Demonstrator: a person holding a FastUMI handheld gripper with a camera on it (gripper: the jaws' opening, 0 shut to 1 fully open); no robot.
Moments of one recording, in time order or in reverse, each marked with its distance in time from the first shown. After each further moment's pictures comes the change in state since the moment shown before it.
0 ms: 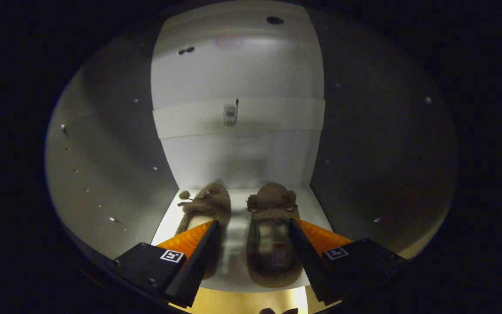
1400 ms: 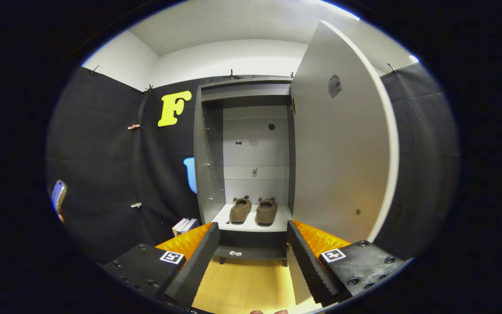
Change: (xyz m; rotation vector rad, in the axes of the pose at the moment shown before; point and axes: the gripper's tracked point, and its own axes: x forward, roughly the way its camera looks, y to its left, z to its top) arm -0.448 -0.040 -0.072 -0.029 -0.387 0.139
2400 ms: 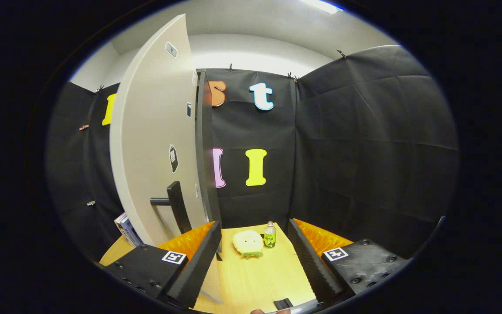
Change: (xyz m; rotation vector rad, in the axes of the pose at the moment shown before) arm -0.003 -0.233 -0.013 0.034 0.032 -0.311
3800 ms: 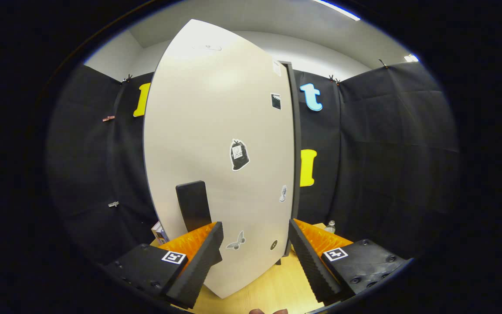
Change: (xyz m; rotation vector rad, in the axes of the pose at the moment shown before) arm 0.014 0.272 -0.022 -0.037 0.006 0.142
